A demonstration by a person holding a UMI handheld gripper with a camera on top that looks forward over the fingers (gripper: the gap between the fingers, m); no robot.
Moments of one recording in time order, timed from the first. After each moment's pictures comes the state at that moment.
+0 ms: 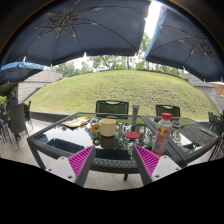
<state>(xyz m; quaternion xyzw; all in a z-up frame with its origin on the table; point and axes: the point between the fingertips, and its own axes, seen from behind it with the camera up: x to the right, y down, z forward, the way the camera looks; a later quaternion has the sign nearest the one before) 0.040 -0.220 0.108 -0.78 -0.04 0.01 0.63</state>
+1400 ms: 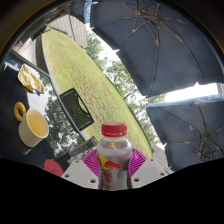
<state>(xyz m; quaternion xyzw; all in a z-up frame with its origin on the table) 0.155 0.064 0.227 -0.61 -0.27 -0.41 0.62</state>
